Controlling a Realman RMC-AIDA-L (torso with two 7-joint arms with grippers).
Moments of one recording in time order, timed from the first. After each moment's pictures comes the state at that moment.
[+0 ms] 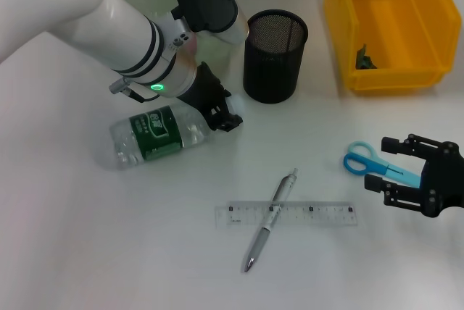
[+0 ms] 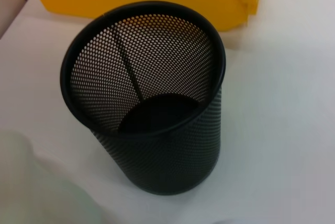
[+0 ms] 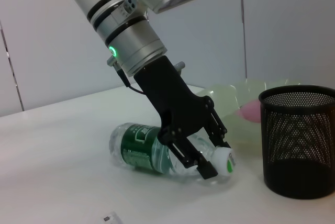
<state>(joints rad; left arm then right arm) -0.92 -2.08 1.60 0.71 2.35 0.96 -2.11 0.33 2.04 -0.54 -0.51 -2.01 -1.60 0.96</state>
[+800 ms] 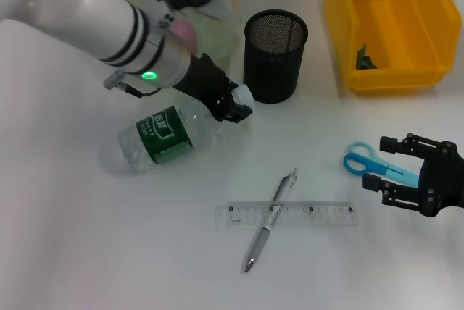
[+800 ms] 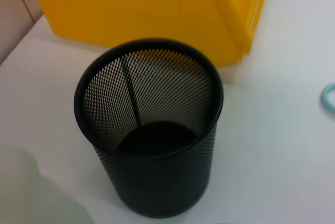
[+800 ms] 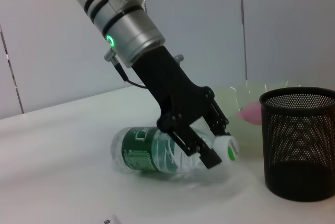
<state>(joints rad) -0.90 -2.08 1.53 0.75 2.31 1.01 -2.10 0.33 2.05 -0.53 -0.51 -2.01 -1.60 0.96</state>
